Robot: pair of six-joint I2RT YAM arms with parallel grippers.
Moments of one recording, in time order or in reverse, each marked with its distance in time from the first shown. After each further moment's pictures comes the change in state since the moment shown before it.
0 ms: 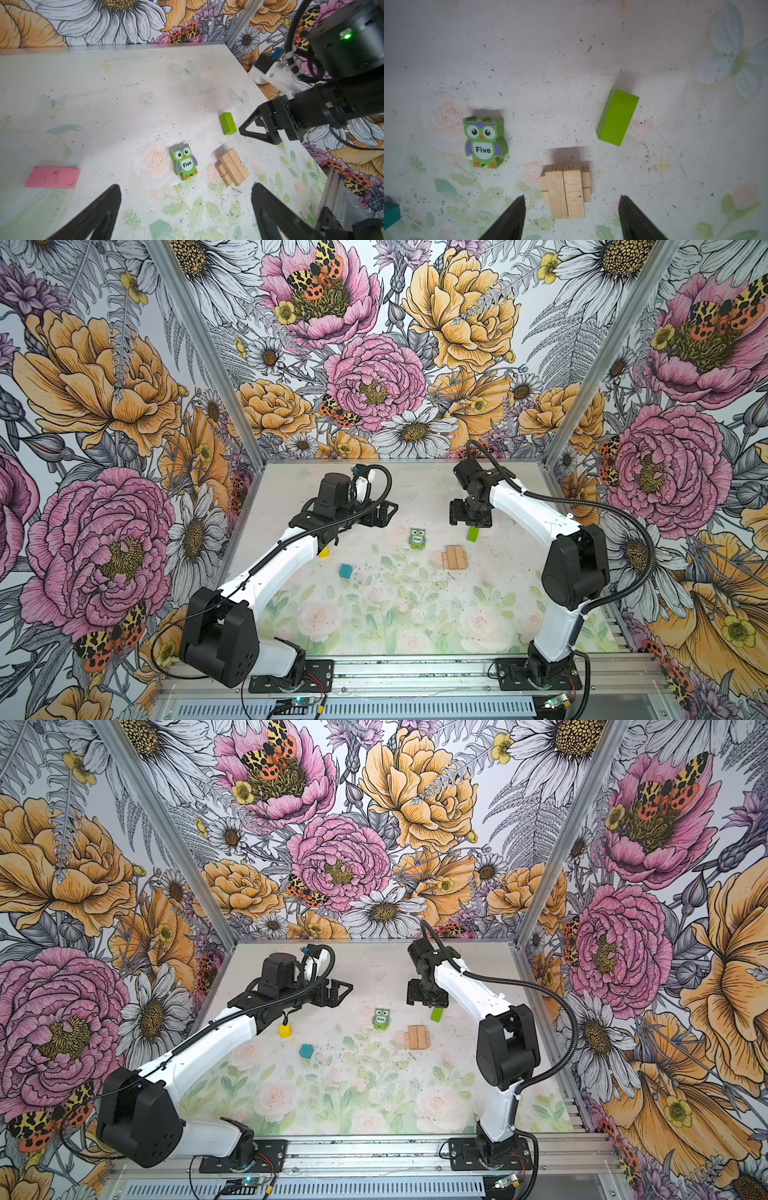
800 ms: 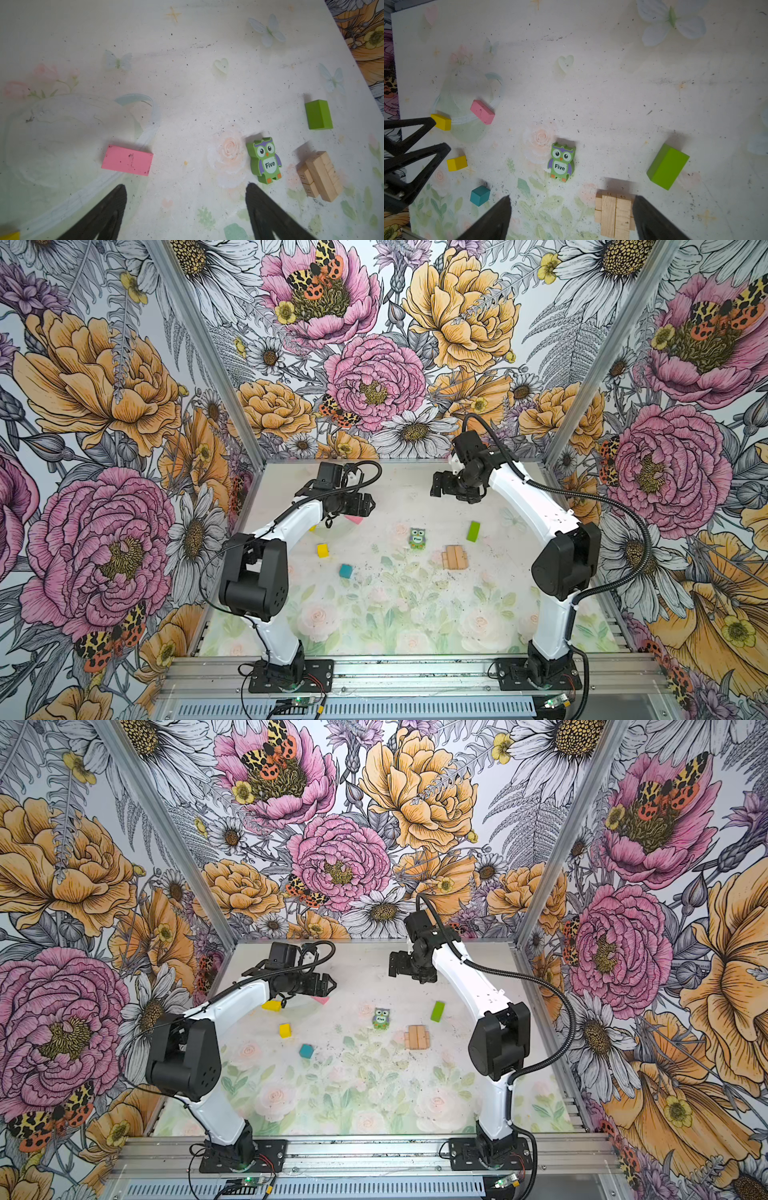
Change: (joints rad) left arm 0.182 0.411 0.268 -0.216 -0.021 0.196; right arm -0.014 0.080 0.302 0.000 -0.193 -0.047
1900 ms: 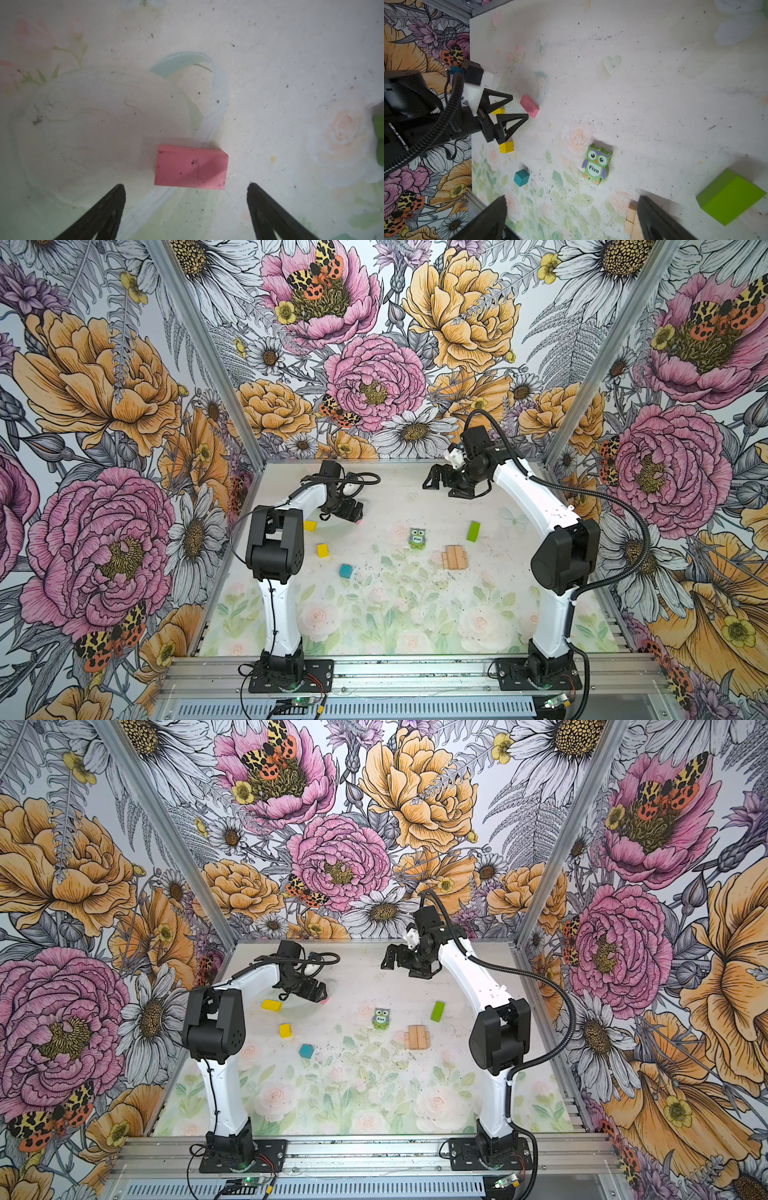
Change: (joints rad) left arm 0.079 0.297 0.240 -0.239 -0.101 0.291; right arm -0.049 0.038 0.022 0.062 -0.277 -0.032
